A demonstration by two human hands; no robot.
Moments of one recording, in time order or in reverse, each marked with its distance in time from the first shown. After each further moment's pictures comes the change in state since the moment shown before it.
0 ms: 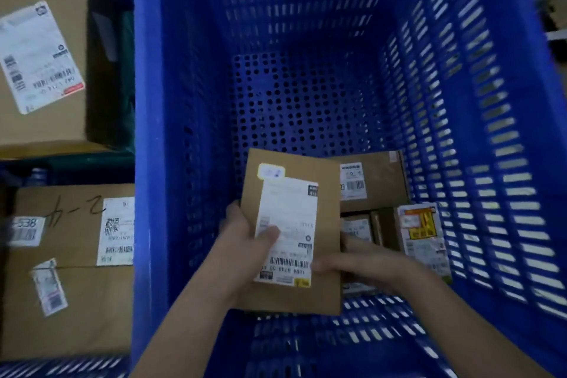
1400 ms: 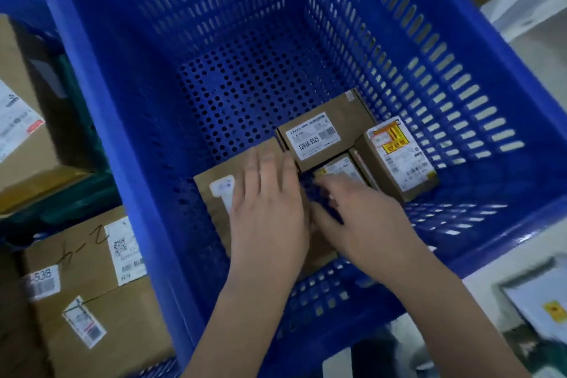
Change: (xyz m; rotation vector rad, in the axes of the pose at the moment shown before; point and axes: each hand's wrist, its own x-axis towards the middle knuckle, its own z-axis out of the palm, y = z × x) left_hand -0.061 -0.013 0.032 1.280 0.223 0.814; right_hand -0.065 0.023 0.102 -0.721 1.028 -0.464
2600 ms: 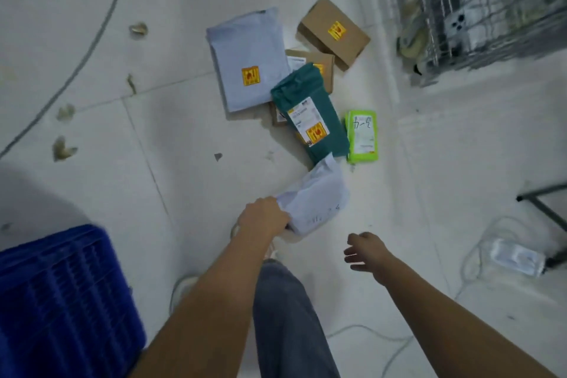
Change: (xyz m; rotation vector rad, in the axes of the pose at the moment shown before) left_hand -0.175 0.433 0.436 0.737 -1.062 0.717; right_hand -0.511 0.336 0.260 1.802 0.544 1.917
